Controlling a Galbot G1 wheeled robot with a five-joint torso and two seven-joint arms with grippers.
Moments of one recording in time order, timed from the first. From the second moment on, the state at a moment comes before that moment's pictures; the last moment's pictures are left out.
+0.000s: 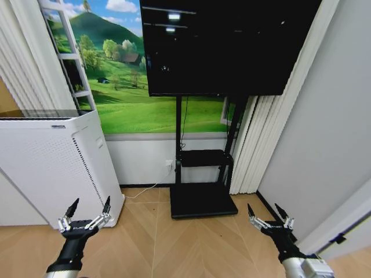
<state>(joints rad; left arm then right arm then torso) 1.95 -1.45 -0.86 -2.49 -0.36 -0.16 0.05 -1.88 1.36 0.84 2.38 0.25 -0.02 0.03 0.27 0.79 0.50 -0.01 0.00</state>
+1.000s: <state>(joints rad) 1.95 -1.45 -0.86 -2.49 -0.36 -0.16 0.05 -1.88 1.36 0.84 2.38 0.25 -0.02 0.03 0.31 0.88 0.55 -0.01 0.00</state>
